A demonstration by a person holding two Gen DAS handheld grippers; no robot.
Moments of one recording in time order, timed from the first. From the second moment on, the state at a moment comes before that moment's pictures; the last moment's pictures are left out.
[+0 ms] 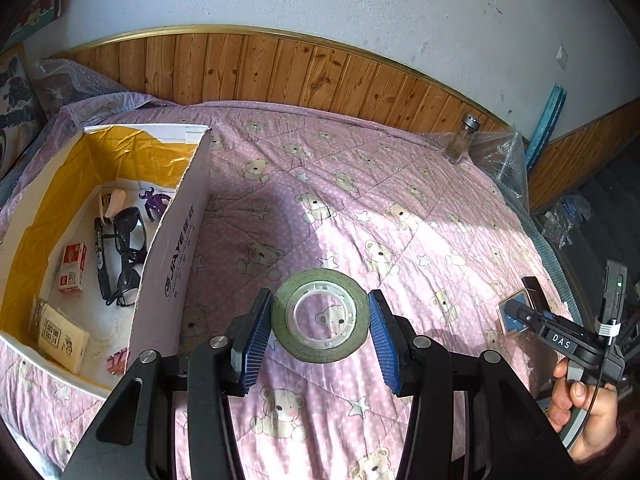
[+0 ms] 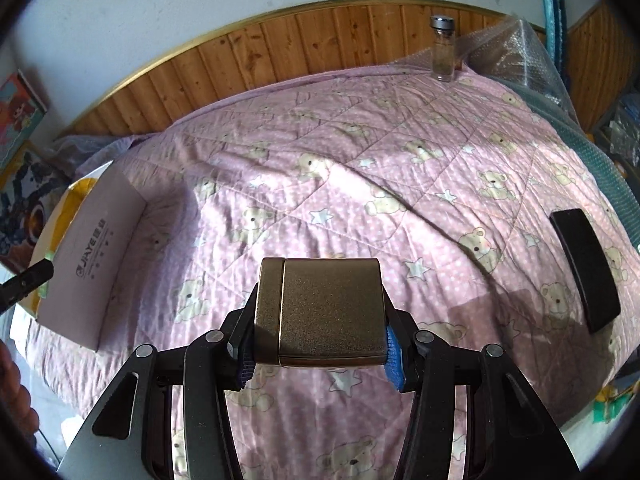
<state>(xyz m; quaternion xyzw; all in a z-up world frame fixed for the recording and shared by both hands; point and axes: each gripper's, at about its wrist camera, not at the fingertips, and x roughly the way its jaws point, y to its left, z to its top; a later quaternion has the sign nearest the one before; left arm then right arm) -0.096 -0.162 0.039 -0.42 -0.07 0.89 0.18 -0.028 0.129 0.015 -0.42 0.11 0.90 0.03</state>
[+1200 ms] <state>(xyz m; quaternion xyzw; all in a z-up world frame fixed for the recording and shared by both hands) -0.081 -0.340 0.075 -0.34 -0.20 0.92 0.08 -0.108 -0.119 0.117 -0.37 -0.03 0.90 -0.24</state>
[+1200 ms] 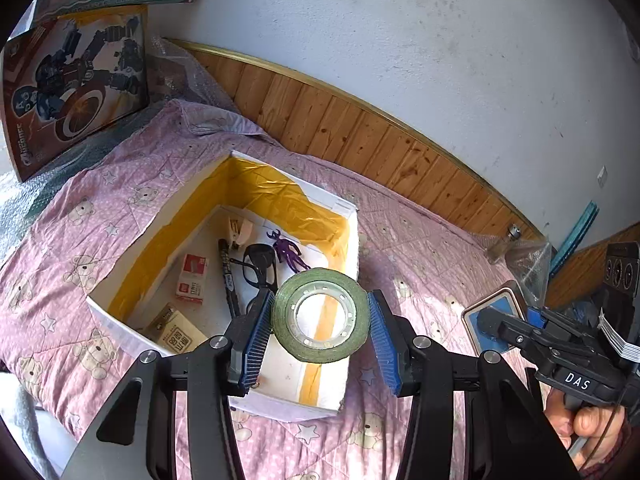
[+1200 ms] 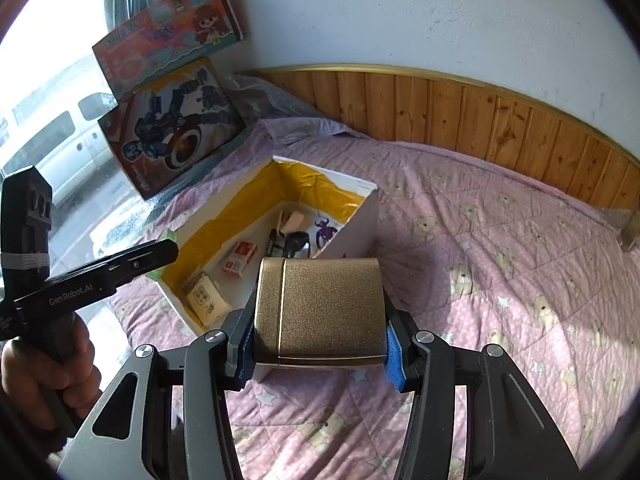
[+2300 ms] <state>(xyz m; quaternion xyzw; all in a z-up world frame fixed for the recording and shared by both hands) -0.149 -0.324 0.002 -0.46 -0.20 0.86 0.09 -0.235 -0.235 0.064 -0.43 -0.20 0.83 -0.29</state>
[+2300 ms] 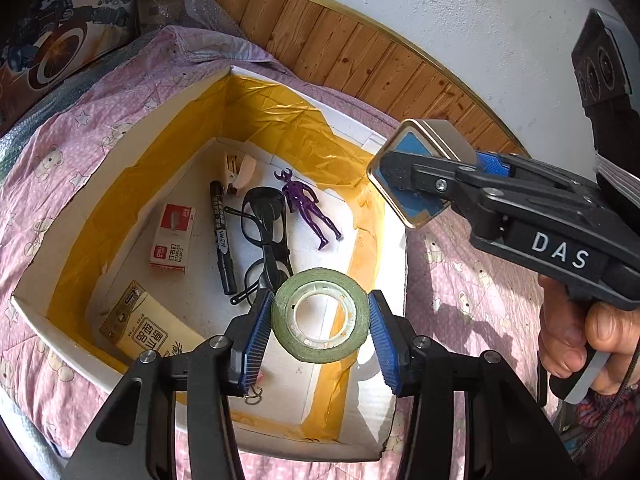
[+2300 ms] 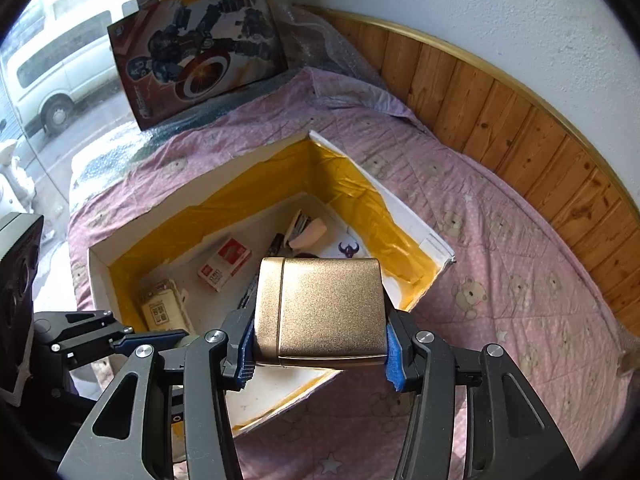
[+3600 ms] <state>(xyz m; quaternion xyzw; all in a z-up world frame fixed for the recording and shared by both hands) -0.131 -0.322 0.020 -0.44 -0.17 0.88 0.06 -0.206 -0.229 0.047 -0.48 -0.25 0.79 -0.28</state>
